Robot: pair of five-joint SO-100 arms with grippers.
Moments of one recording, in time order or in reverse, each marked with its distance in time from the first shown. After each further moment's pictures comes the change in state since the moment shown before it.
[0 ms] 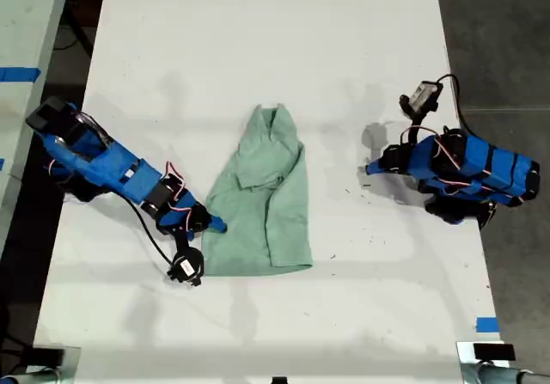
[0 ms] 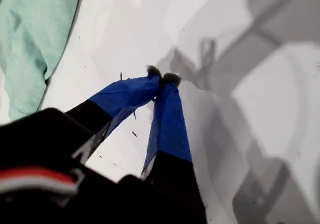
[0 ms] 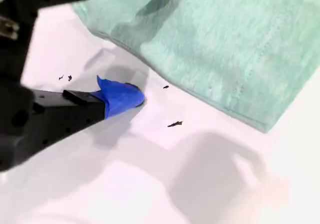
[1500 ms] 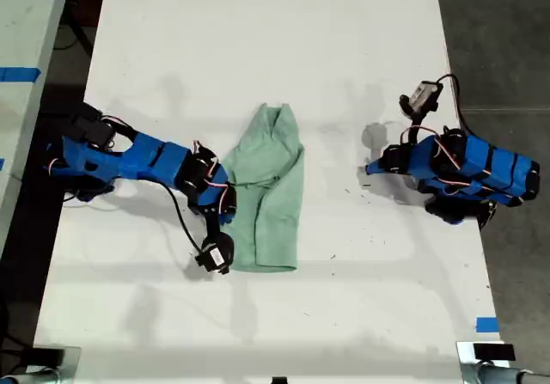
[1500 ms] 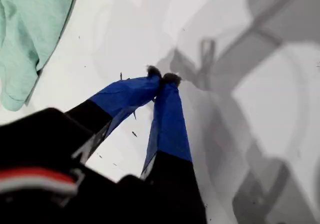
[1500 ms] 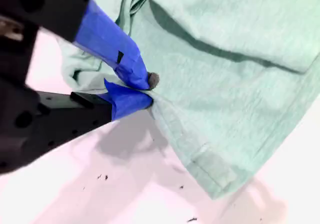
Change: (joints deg) arm 0 -10.7 -19.0 -51.0 30.3 19.3; arm 1 0.0 0.0 0.0 0.0 0.0
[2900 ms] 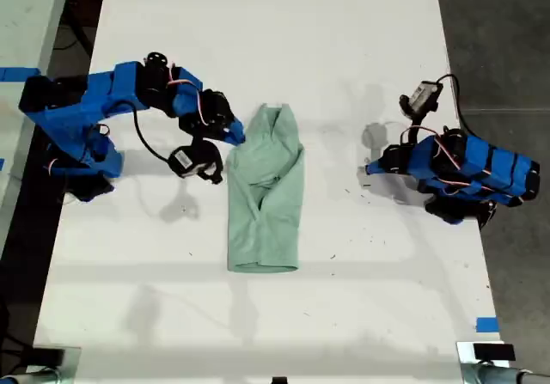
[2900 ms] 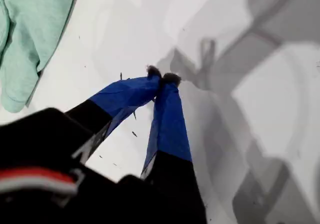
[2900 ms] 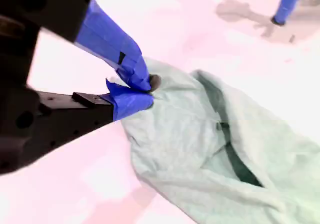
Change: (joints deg) arm 0 -23.1 35.9 23.0 -13.2 18.2; arm 1 0.0 0.0 0.0 0.0 0.0
